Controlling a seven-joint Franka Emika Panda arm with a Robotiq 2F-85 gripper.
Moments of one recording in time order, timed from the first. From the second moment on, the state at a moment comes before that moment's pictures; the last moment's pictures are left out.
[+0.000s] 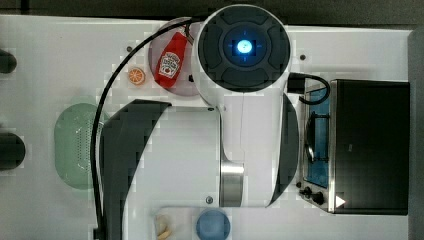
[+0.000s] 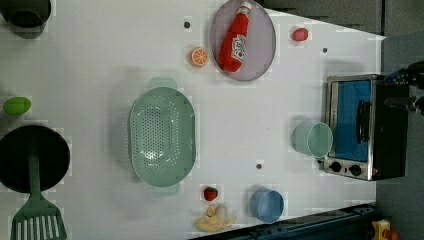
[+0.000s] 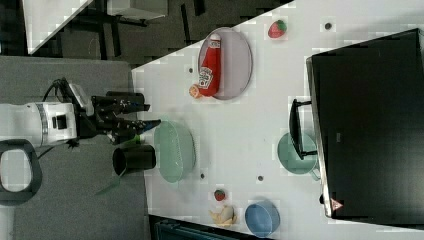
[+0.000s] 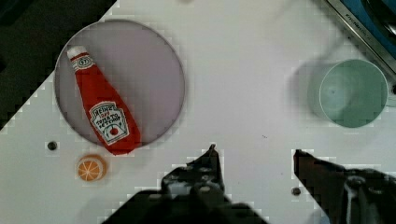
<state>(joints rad) -0.01 -0.03 0.00 -1.80 -0.02 0.19 0.04</state>
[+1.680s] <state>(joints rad) 0.08 0.14 0.64 -2.08 0.04 0.57 1.17</state>
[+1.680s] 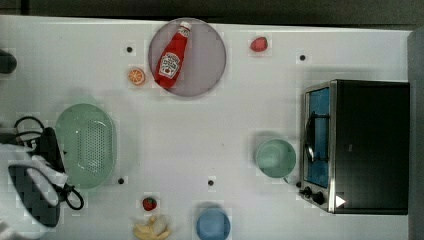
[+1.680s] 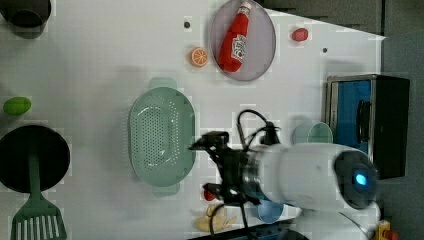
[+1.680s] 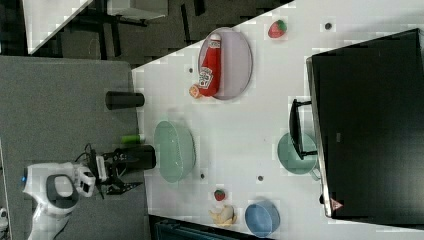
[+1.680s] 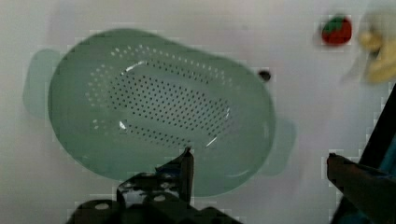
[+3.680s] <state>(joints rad) 0.14 0.54 0.36 -2.15 -0.18 1.00 1.38</state>
